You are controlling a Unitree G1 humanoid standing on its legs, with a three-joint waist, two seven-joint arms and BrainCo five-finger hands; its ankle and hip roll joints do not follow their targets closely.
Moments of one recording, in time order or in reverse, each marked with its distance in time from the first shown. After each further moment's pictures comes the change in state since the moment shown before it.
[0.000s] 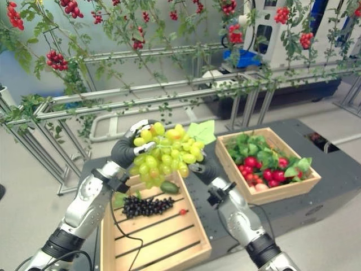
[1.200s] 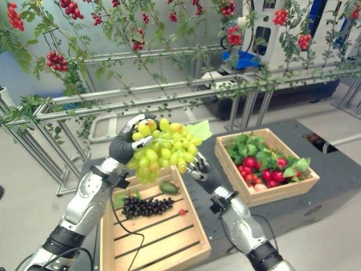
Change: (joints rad) left arm -0.024 -0.012 0.008 0.001 -0.002 0.000 0.053; right arm 0.058 0.004 -0.003 0.087 -0.031 0.003 0.001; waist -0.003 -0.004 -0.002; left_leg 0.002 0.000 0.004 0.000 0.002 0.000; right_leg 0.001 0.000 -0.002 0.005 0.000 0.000
